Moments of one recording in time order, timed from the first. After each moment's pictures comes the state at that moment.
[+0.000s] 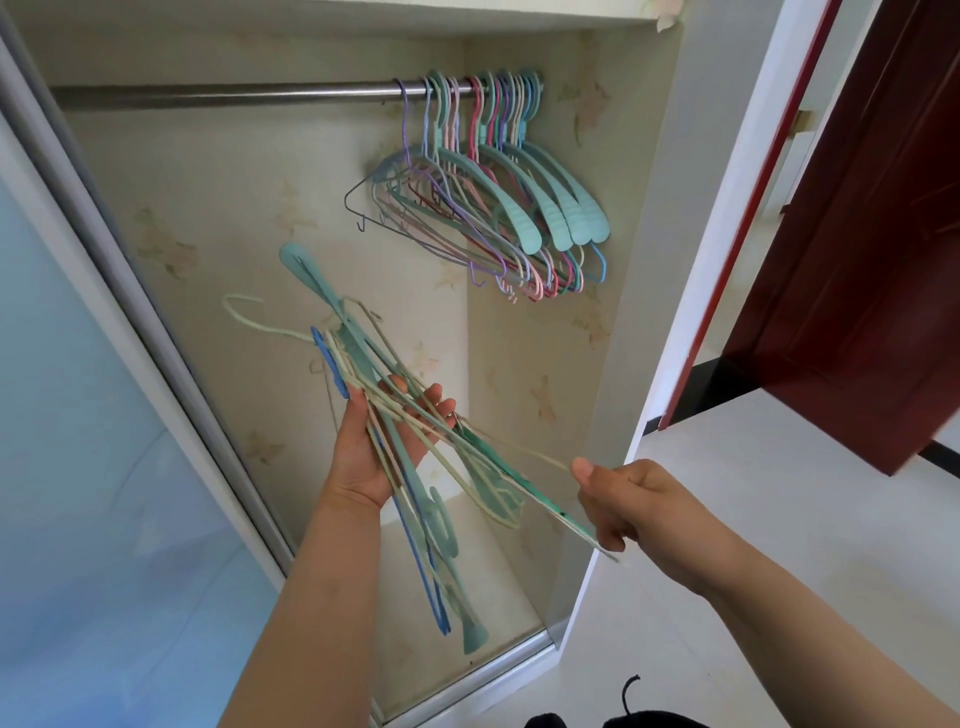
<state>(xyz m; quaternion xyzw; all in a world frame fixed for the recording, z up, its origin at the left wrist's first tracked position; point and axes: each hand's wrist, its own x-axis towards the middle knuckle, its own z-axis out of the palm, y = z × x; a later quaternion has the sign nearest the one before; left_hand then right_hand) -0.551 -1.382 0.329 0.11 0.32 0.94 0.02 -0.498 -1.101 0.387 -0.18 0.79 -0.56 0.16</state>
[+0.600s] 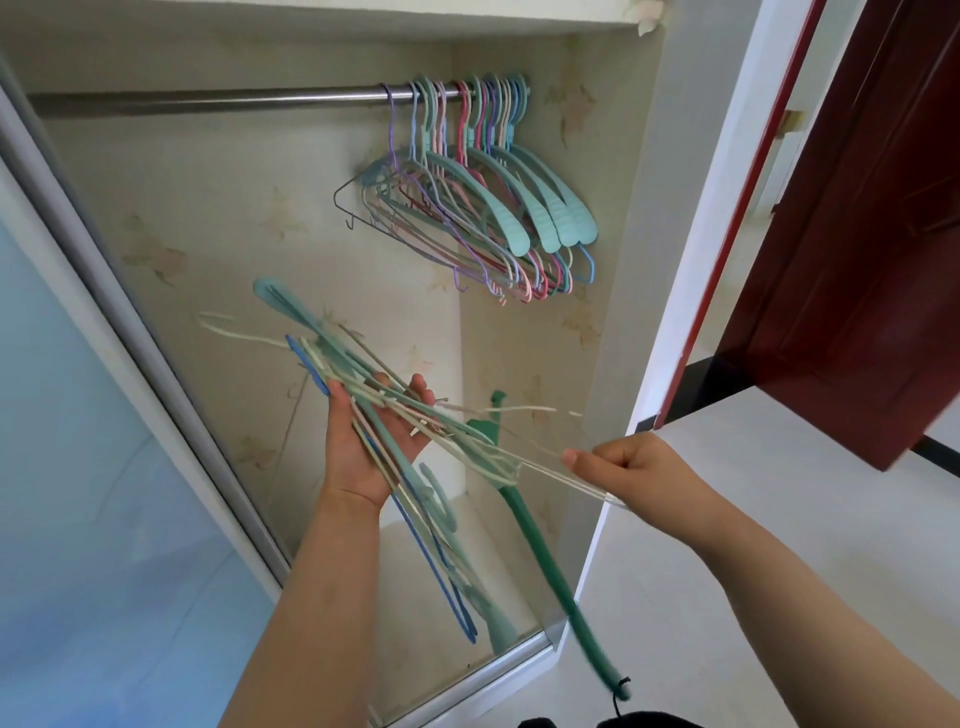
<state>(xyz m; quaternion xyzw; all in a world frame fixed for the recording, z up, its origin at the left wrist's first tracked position) -0.551 -1.372 0.338 0.08 0.25 0.97 -0.02 -0.523 -1.090 0.393 -0.18 0.86 -0.47 0.07</state>
